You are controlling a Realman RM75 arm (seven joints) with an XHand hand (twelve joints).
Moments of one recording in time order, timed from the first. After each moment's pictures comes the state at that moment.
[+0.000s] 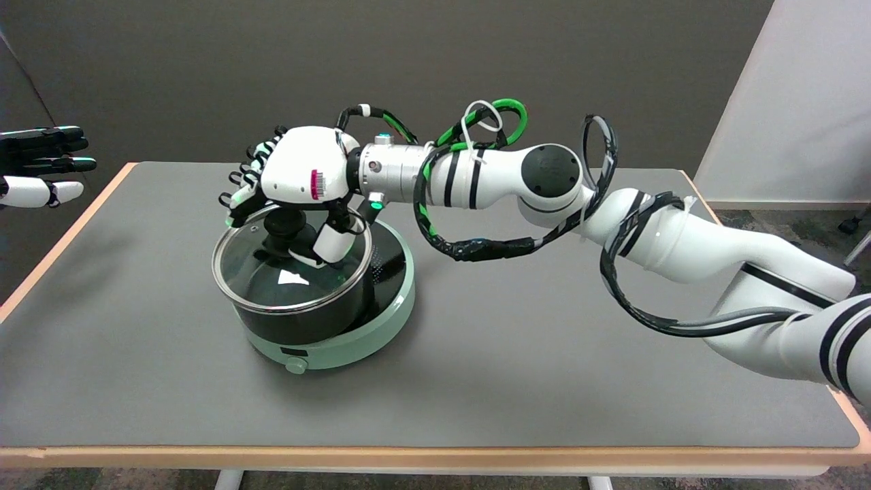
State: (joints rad) arm 0.99 -1.15 -2.54 1.29 -1.17 0.40 1.87
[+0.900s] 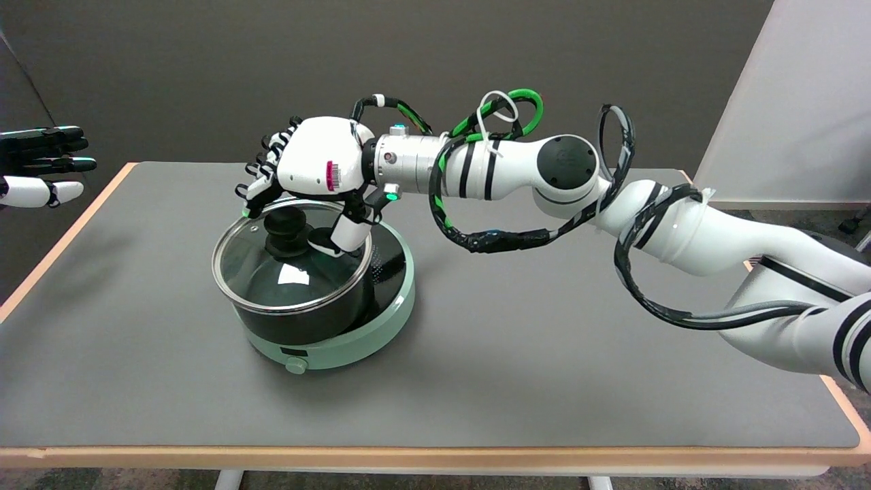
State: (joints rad) arm 1.00 -1.10 -2.54 1.31 -1.17 0.40 1.87
